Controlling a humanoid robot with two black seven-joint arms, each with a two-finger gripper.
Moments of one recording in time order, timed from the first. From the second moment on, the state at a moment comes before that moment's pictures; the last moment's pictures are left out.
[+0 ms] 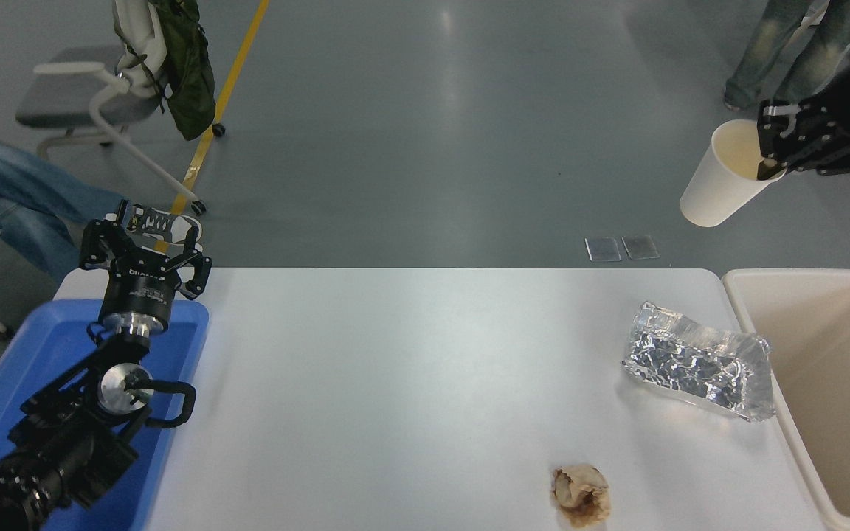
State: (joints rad) left arm -0.62 0.21 -0.90 -0.40 -0.07 -0.54 -0.55; right arm 2.11 -0.61 -1.54 1.00 -0.02 0.78 0.02
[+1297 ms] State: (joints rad) left arm -0.62 0.21 -0.90 -0.40 -0.07 -0.54 -0.55; right arm 0.63 -0.46 -0.81 0.03 -0.08 0.06 0.02
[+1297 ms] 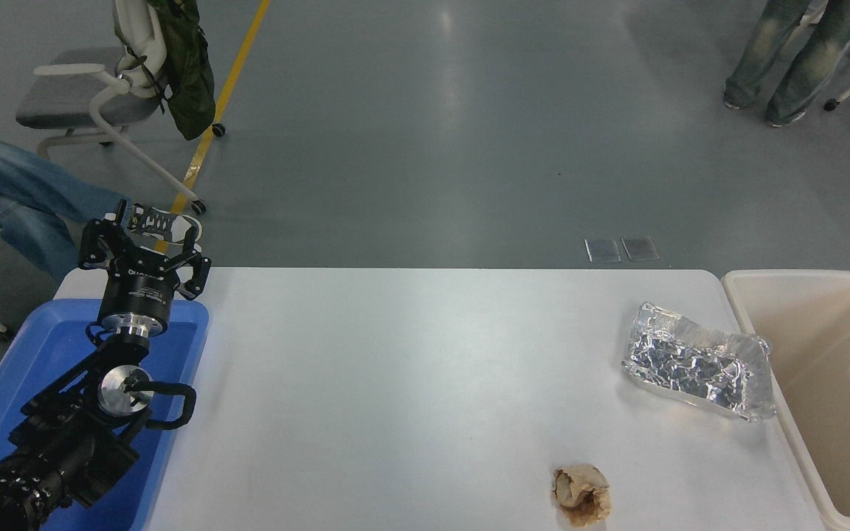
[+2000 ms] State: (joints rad) left arm -0.62 0.21 -0.90 -0.40 -0.07 -0.54 -0.55; right arm 0.65 -0.48 -0.77 0.08 -0.08 -0.02 0.02
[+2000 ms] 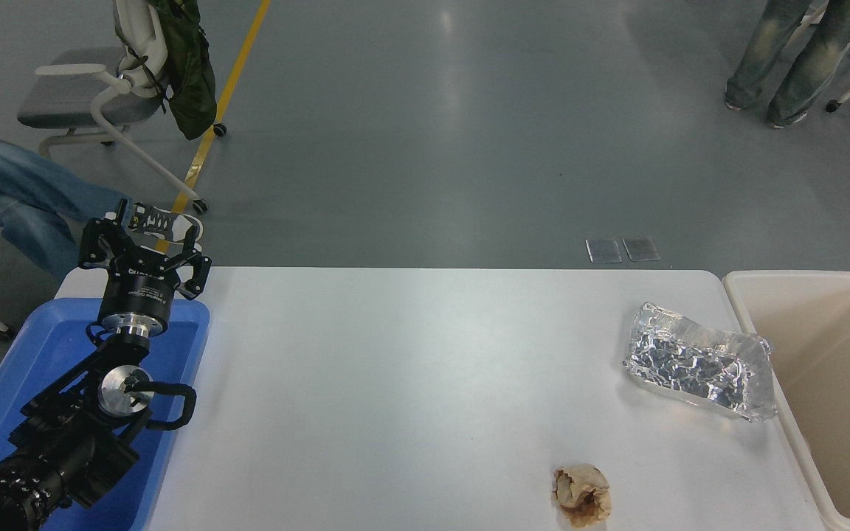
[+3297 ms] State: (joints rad) left arm -0.62 0.21 -0.90 -0.40 -0.07 -0.54 -0.55; right arm 2.10 -0.40 -1.39 1.27 -0.09 0.62 0.02
